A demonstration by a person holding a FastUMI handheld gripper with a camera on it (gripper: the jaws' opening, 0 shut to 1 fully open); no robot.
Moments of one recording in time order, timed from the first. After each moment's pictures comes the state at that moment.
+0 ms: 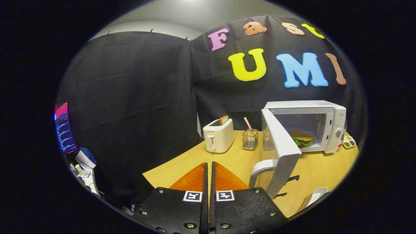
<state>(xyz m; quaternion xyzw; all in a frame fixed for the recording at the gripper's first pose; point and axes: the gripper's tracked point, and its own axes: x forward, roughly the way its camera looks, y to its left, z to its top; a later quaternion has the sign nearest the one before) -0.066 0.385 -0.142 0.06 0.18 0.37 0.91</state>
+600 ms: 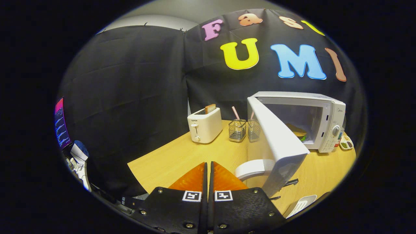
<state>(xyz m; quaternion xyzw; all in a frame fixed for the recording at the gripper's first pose) -0.014 0.337 -0.176 0.03 0.22 0.36 0.91</state>
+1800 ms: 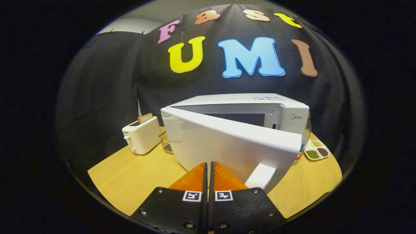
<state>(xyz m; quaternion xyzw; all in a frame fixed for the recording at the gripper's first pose) 0.158 0.182 -0.203 0.03 0.22 0.21 0.95</state>
